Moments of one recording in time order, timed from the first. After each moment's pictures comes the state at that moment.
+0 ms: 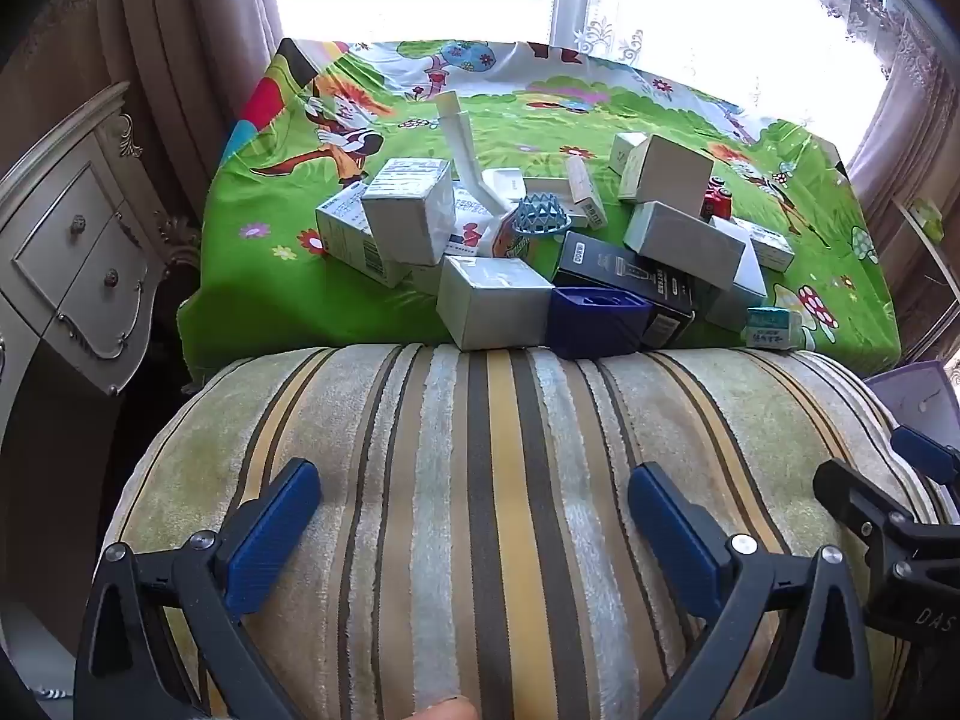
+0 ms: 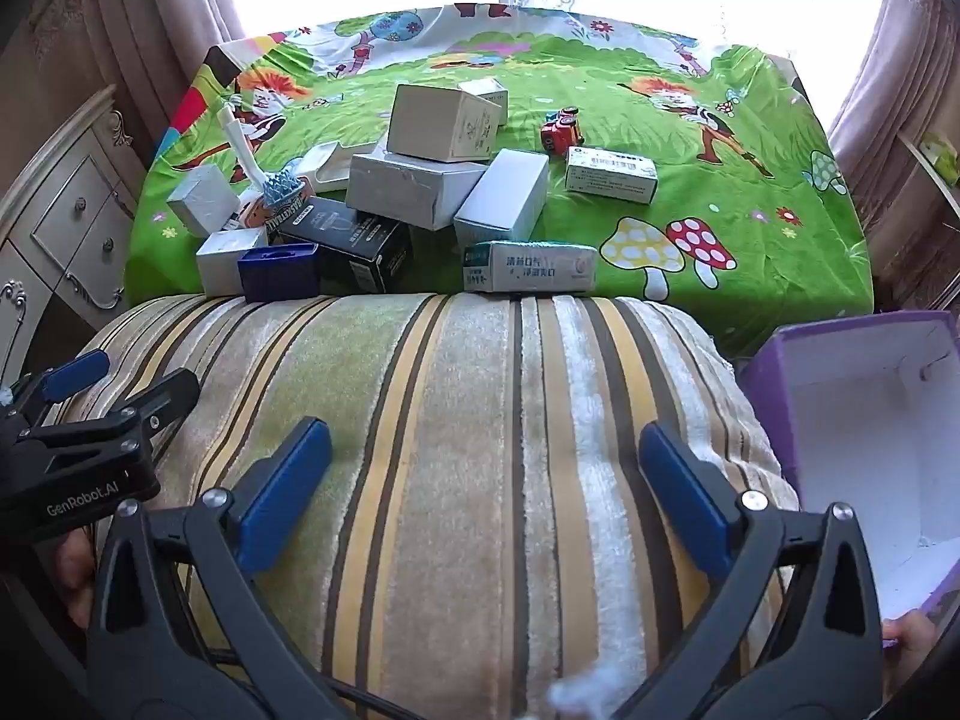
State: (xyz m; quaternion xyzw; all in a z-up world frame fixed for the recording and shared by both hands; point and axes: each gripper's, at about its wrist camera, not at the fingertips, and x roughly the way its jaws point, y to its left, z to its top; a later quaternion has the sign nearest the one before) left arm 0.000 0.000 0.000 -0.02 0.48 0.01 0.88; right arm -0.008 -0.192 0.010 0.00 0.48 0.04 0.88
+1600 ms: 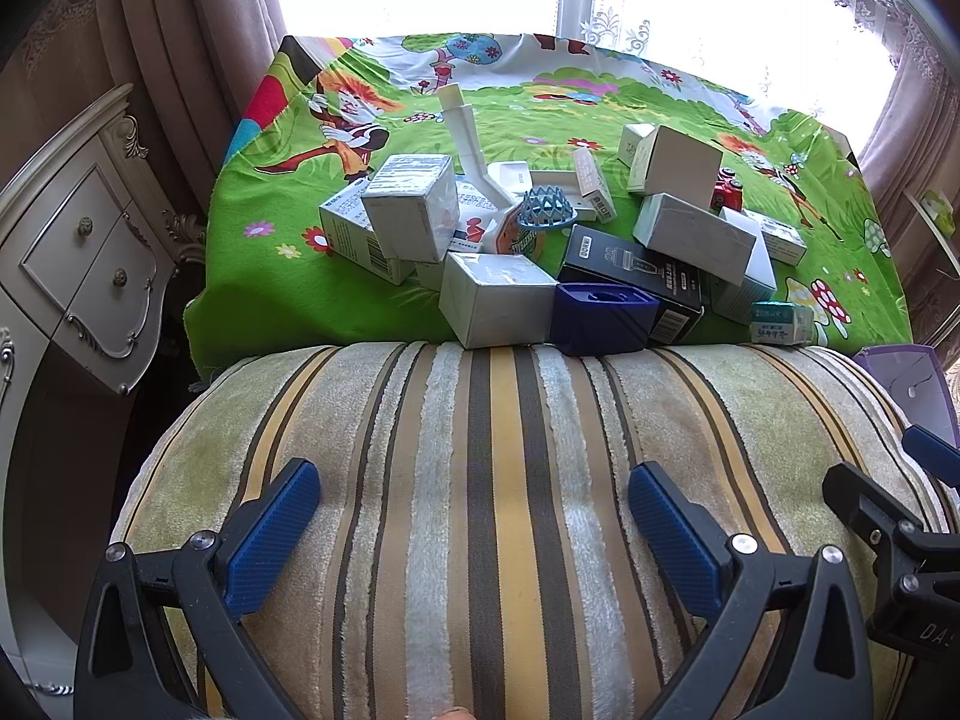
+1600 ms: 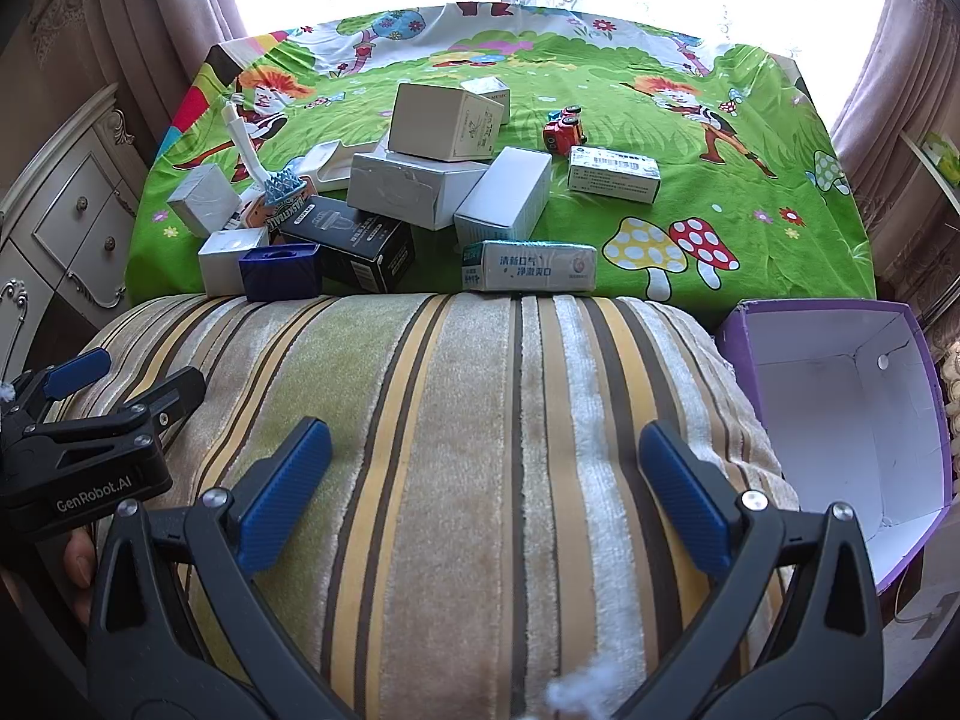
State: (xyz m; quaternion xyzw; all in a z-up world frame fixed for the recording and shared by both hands) left arm 0.004 -0.001 -0.003 -0.01 0.49 0.02 0.87; right arm -0.008 -0.192 0.010 0.00 0.48 0.04 0.87
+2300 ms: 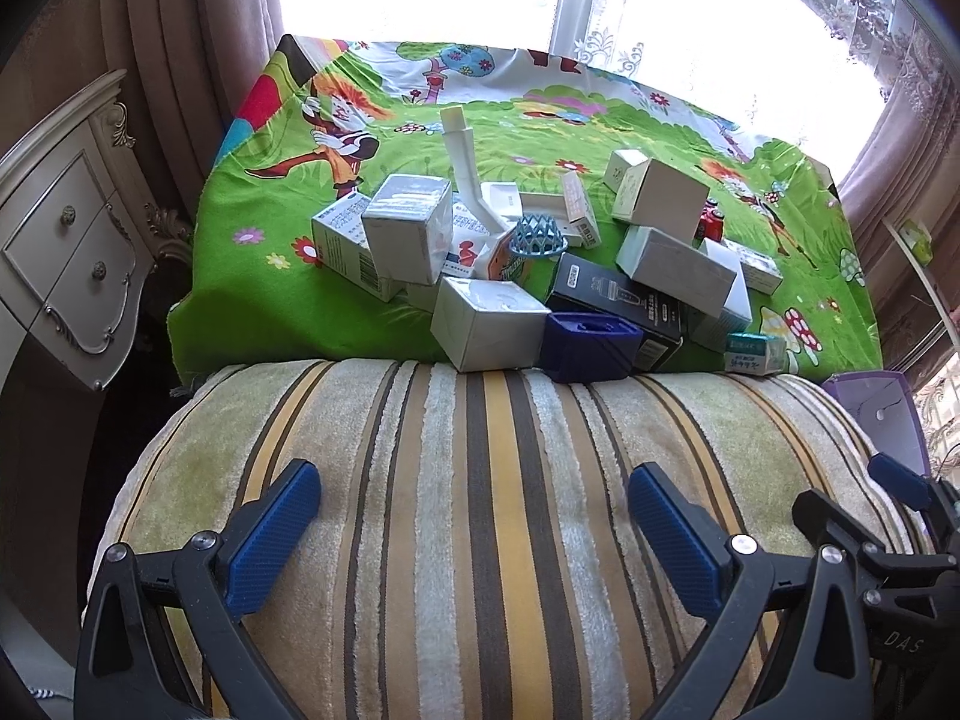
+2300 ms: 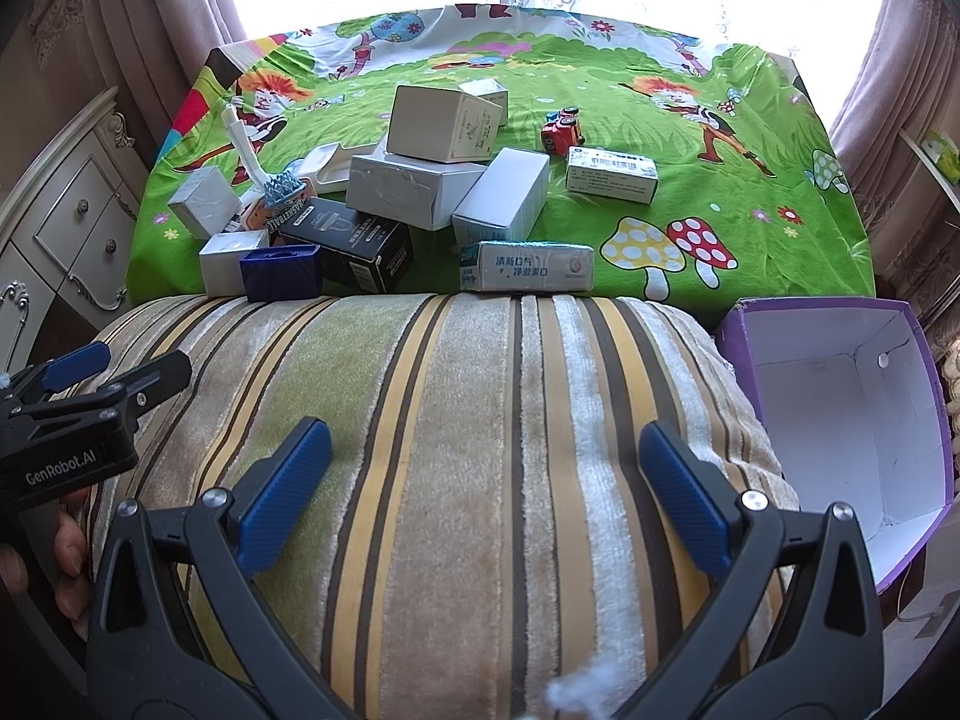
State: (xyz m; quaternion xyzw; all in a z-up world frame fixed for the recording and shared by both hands) left arm 0.009 0.010 0.008 -0.05 0.48 -0.01 0.88; right arm -0.009 -0.194 0.011 0.00 0.48 0.04 0.88
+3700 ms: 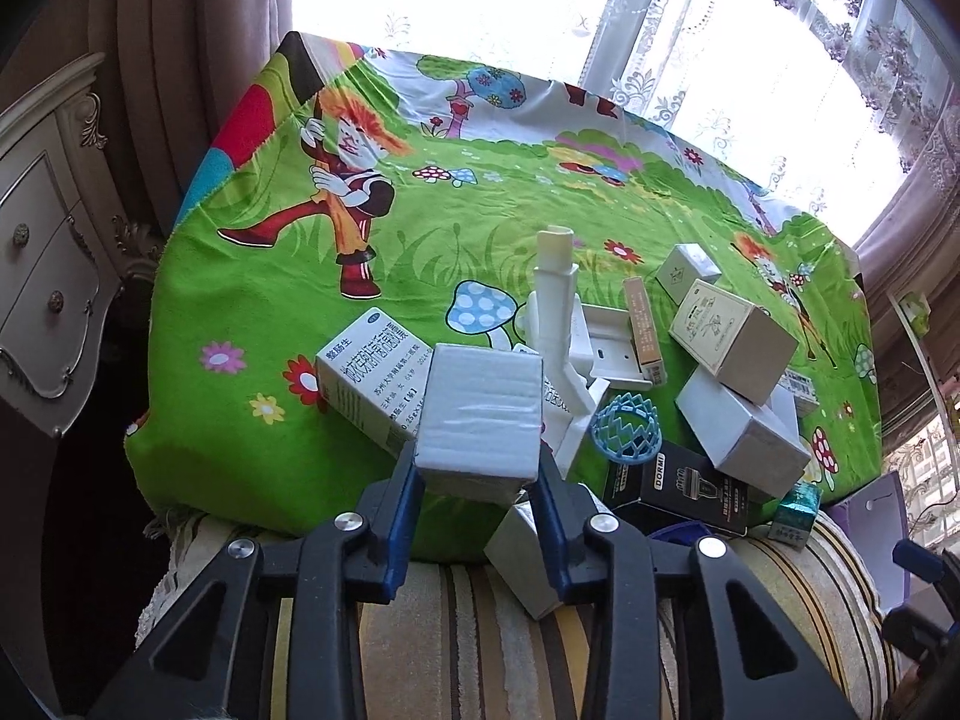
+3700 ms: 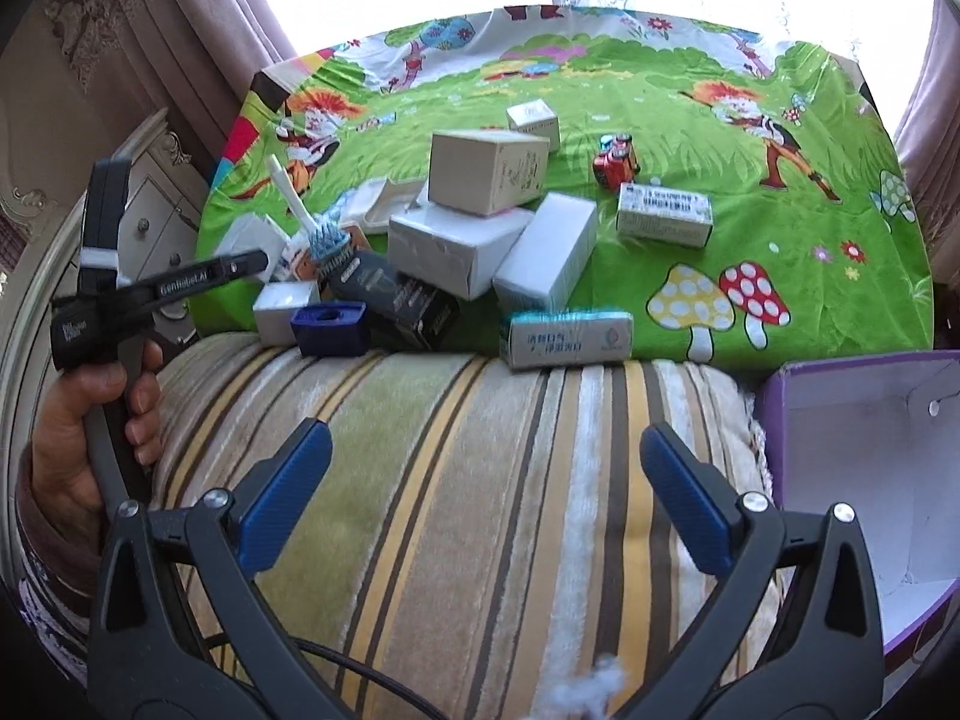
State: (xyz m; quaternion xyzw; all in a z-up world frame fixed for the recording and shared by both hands) left arm 0.110 0.062 0.005 -0.10 0.46 -0.02 0.88; right arm 0.045 -0.216 0.047 0.05 0.48 0.13 0.87
